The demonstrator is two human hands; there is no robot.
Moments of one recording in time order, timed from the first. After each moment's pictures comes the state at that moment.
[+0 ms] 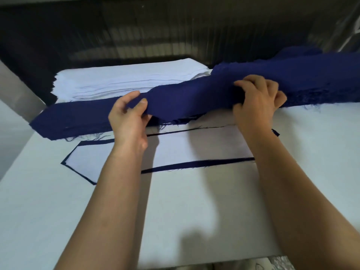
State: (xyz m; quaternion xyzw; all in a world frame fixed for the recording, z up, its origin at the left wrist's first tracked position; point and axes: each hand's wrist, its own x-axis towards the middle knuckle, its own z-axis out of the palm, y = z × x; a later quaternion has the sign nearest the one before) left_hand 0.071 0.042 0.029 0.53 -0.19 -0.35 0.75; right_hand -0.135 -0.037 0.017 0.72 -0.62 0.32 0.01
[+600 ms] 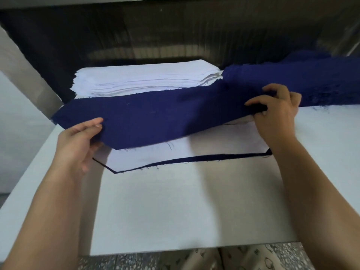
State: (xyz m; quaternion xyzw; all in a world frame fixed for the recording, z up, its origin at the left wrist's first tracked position) left_hand 0.183 0.127 0.016 0.65 -0.21 -0.32 0.66; right_hand -0.152 -0.015 0.010 0.73 -0.59 0.35 -0.03
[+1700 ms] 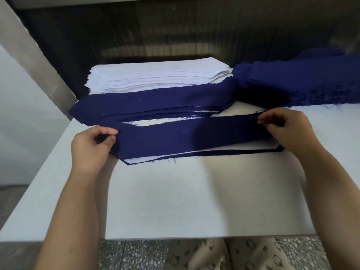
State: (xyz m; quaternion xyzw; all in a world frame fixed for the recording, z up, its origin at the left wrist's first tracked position) left_hand 0.188 0.156 -0.005 0.77 -0.41 -0.09 0.48; right_hand -0.175 0.004 0.000 0.74 -0.53 0.33 -0.26
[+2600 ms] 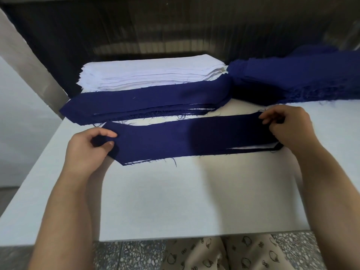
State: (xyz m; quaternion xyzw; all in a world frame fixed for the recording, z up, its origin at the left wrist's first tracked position) left_hand 0.187 0.158 -0.002 0.79 -0.44 -0.12 0.41; right_hand -0.179 0.006 0.004 0.70 -0.60 0.32 -0.22
